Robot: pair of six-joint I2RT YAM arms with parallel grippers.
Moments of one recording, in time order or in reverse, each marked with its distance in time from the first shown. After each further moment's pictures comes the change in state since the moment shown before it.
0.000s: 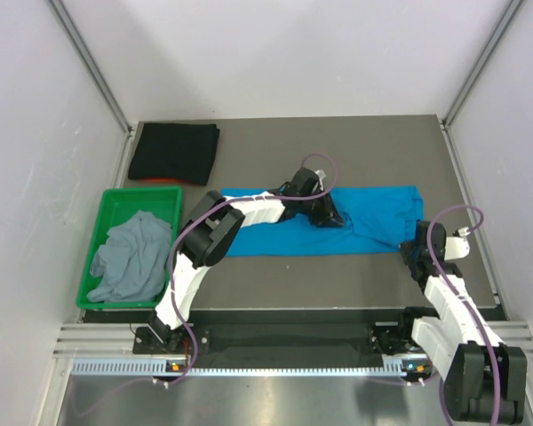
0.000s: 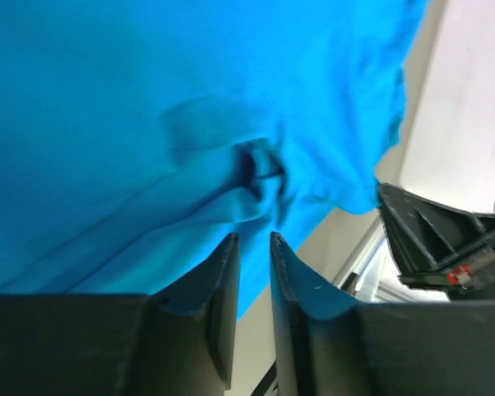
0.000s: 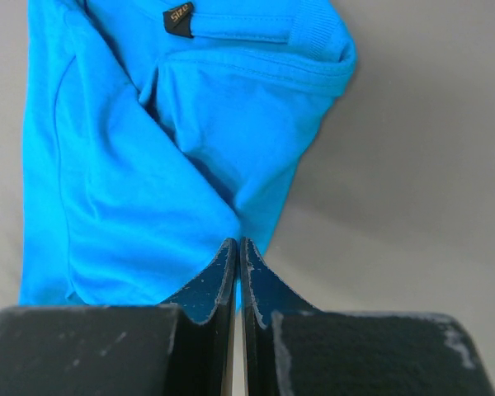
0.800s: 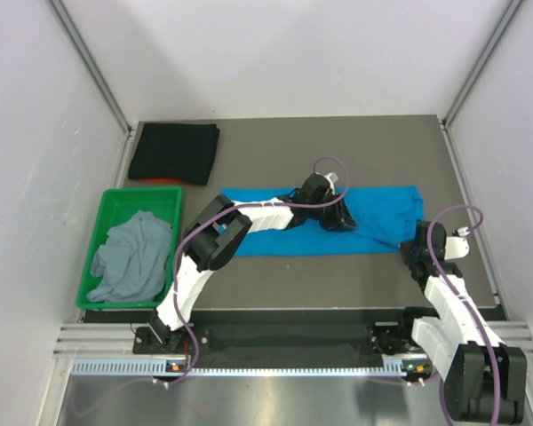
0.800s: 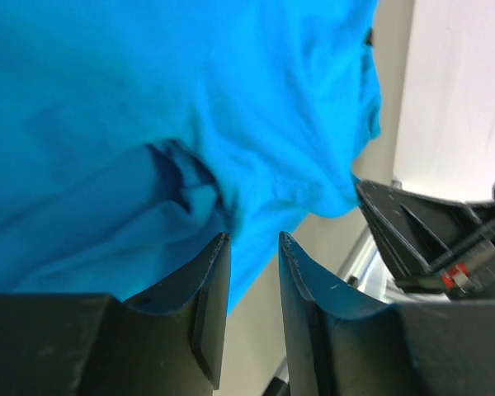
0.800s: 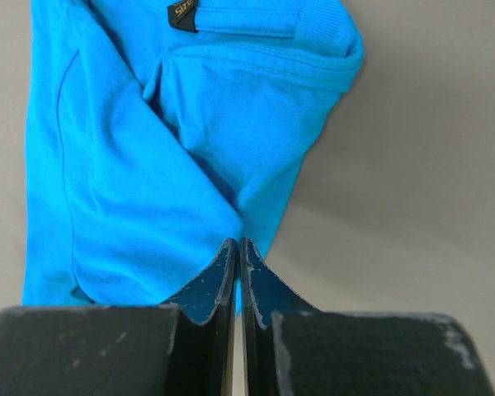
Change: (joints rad) left arm -0.071 0.016 0.012 0.116 -0.024 0.005; right arm 0.000 -0.002 0.001 0.002 -0.013 0.005
